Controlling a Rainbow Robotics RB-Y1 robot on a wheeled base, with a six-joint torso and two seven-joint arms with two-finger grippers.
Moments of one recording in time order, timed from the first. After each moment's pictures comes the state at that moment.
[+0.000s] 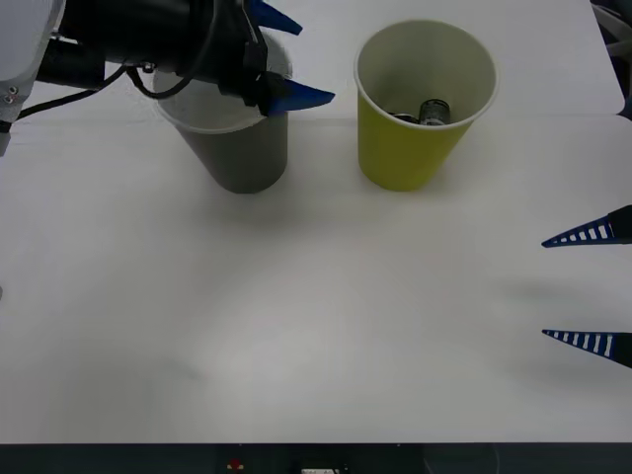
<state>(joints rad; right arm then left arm) 0.26 -1.13 -0.26 -2.01 1.31 -1.13 -0.09 -0.87 0.61 -0.15 -1.63 -1.81 -1.25 0.82</state>
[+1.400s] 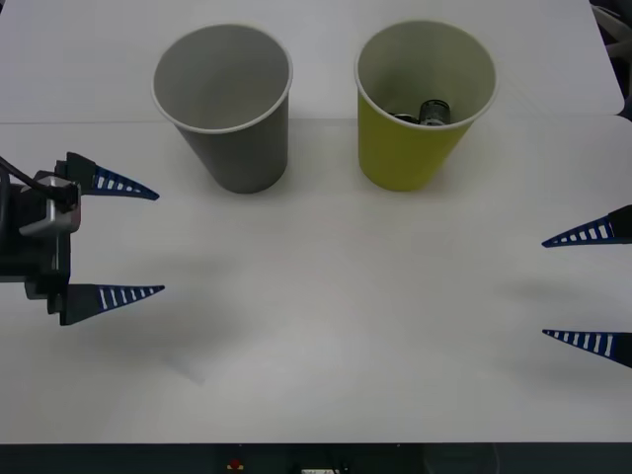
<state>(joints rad) 0.26 -1.13 -0.26 -2.01 1.31 -1.13 -0.09 0.02 1.03 0.20 -2.11 -1.42 -1.21 0.33</state>
